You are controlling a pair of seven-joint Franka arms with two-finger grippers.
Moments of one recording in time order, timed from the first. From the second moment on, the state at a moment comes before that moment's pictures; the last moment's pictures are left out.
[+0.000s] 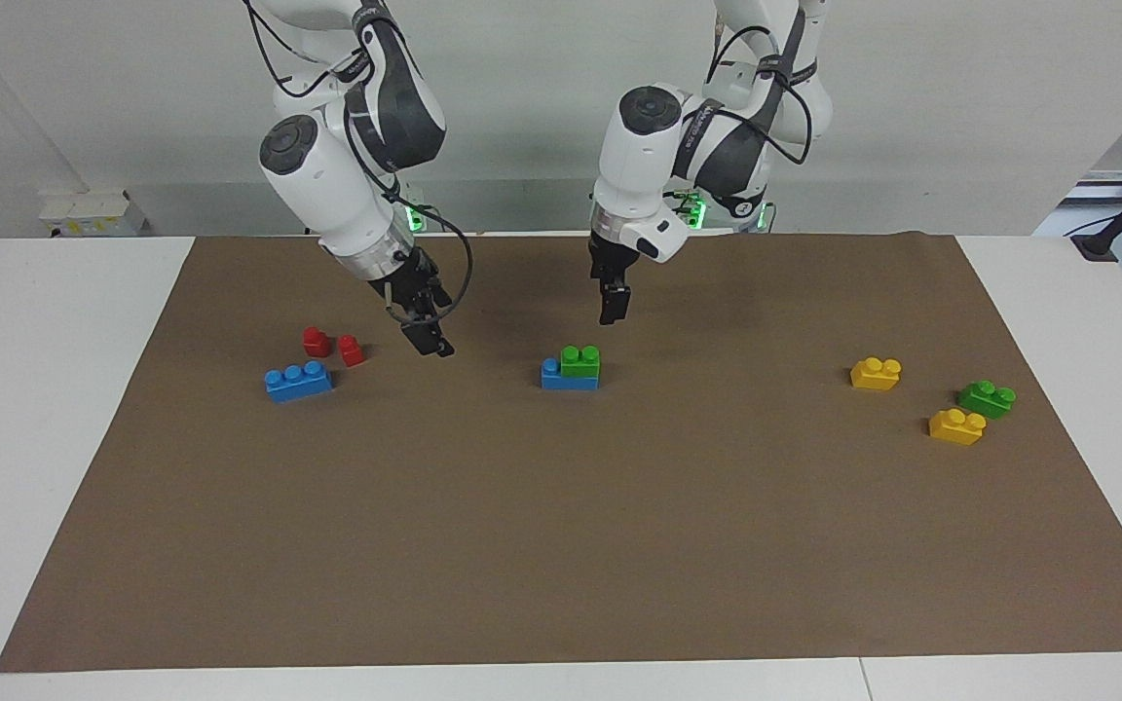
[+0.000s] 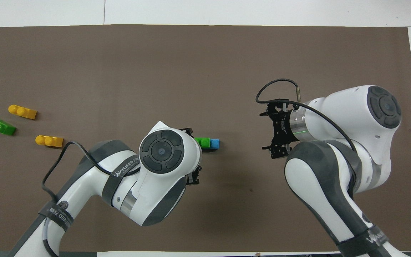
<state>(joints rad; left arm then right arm) -0.72 0.08 -0.01 -2.00 -0.10 2.14 -2.31 0.16 0.00 0.16 -2.08 0.38 2.16 1.66</state>
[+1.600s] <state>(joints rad) -0.73 0.23 0.01 -2.00 -0.08 2.29 -2.33 0.31 0.14 0.16 -2.16 0.58 2.40 1.54</state>
